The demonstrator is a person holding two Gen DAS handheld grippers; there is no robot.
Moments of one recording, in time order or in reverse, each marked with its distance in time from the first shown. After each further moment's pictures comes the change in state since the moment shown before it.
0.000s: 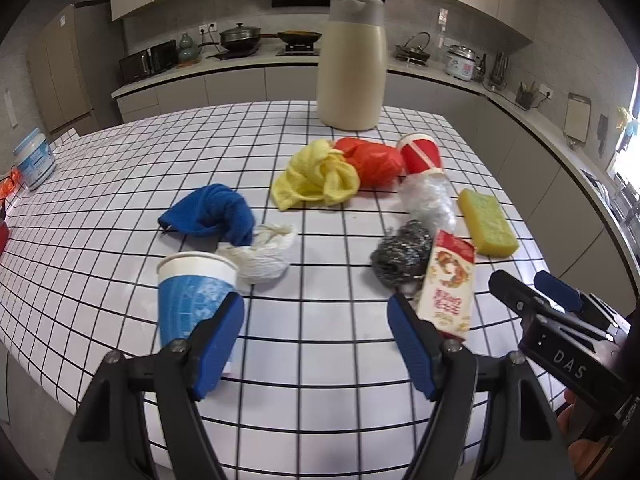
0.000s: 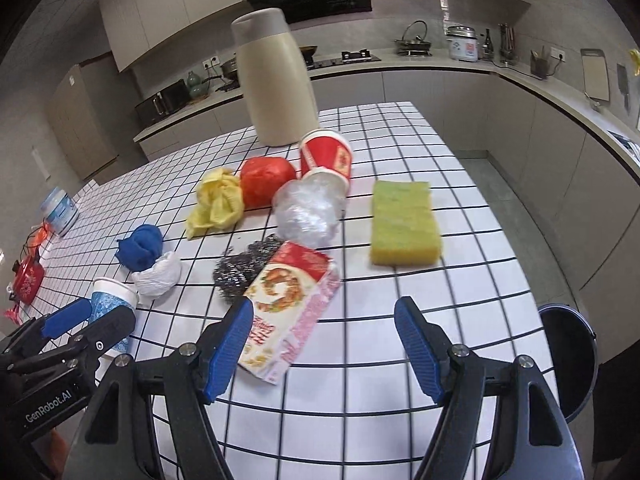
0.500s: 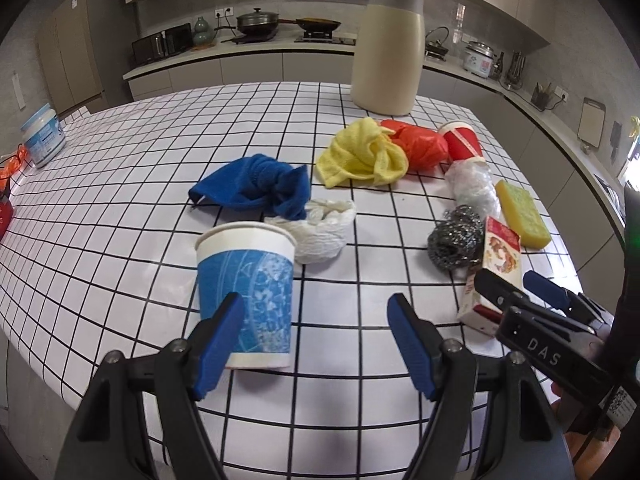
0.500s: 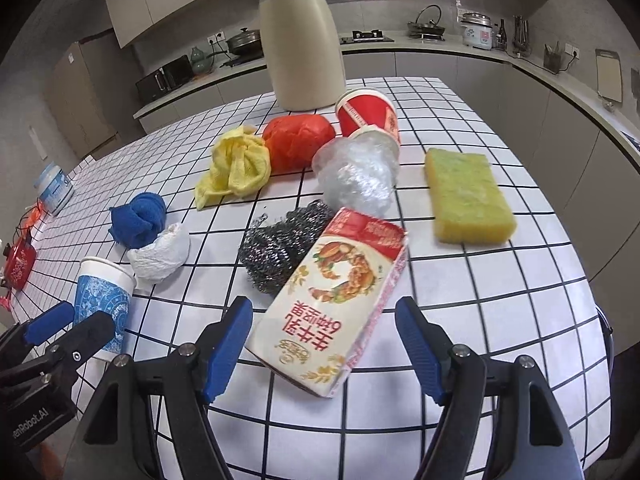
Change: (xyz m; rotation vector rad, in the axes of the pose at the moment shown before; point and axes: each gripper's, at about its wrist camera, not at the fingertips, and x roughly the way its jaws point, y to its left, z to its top) left arm 0.018 0.043 -0.011 -0.035 0.041 0.021; right arm 0.049 0.042 -0.012 -0.027 0.074 -0.004
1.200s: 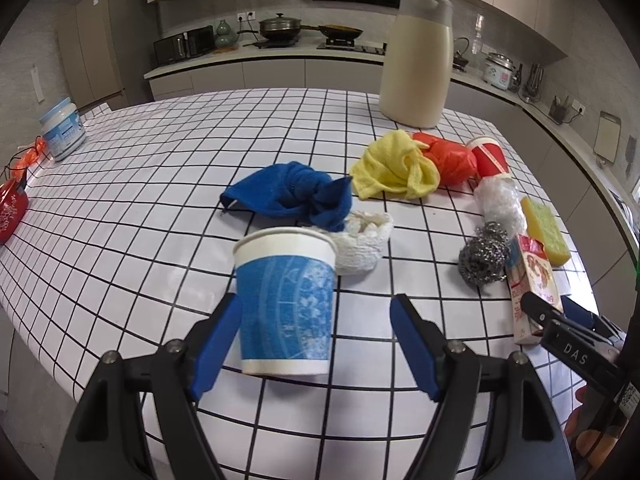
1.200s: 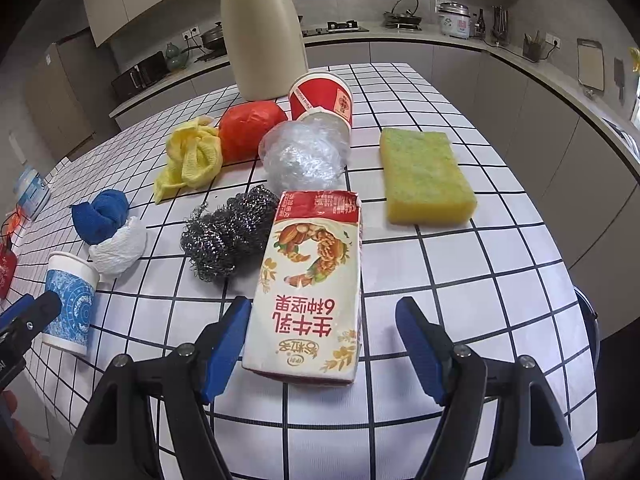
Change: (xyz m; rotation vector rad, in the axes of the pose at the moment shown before) left arm 0.000 0.019 0.004 -0.040 -0.028 0.060; right arm 0.003 -0.031 -0.004 0.039 0.027 -0.076
